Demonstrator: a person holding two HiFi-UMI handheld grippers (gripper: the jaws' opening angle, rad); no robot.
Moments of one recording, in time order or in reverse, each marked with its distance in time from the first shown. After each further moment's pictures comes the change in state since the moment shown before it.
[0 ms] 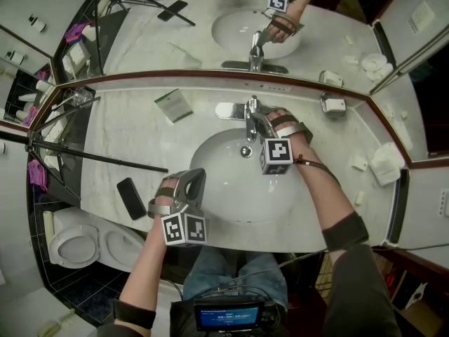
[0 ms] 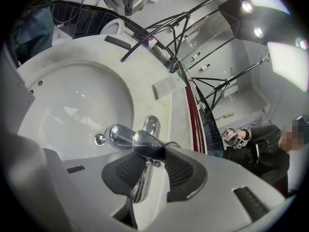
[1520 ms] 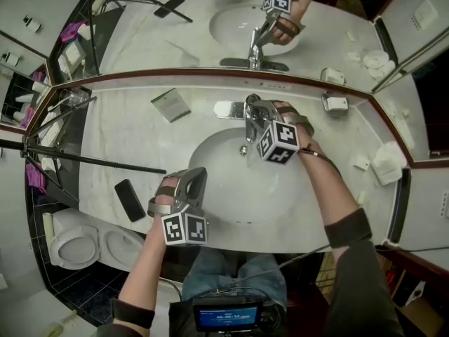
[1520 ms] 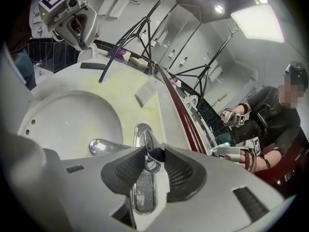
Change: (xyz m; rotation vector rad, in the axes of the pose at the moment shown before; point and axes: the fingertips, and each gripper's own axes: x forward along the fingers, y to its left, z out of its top) left arm 0.014 -0.001 -0.001 0.015 -0.009 -0.024; right arm 0.004 -0.032 0.002 0.320 -0.095 0.047
